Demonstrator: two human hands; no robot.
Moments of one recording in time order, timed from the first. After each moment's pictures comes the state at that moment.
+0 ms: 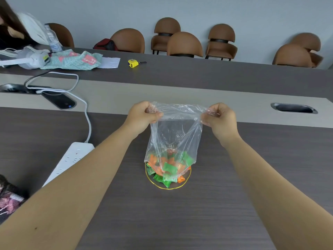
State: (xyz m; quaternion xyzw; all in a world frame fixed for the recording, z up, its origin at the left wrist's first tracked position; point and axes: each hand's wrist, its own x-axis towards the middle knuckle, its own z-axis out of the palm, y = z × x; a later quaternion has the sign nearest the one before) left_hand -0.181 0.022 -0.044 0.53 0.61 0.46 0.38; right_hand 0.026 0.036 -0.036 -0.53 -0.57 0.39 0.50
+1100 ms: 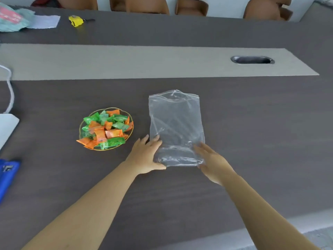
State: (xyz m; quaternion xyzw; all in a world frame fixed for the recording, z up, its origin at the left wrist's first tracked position) left_hand 0.009 -0.059 -0.214 0.79 0.57 -0.03 0.22; right_hand 0.224 -0.088 -0.192 -0.65 -0.71 0.28 -0.01
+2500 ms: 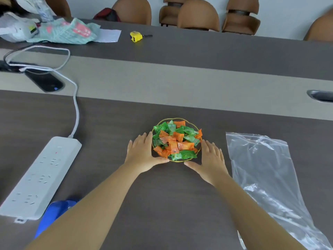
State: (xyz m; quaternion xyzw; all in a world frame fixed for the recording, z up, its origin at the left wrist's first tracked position) left_hand -0.183 0.056 -0.213 0.64 0.74 0.05 0.22; right_hand 0.017 0.070 -0.207 -0.64 -0.74 0.21 0.03
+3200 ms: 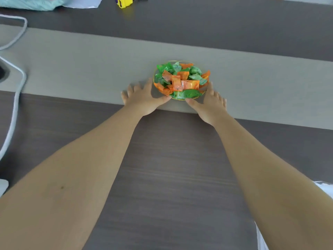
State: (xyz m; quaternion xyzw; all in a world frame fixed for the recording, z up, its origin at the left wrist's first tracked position) left_hand -0.196 0.295 -0.237 0.56 0.80 0.06 0.19; right_hand -0.011 0.321 -0.233 -0.65 -0.71 0.24 0.10
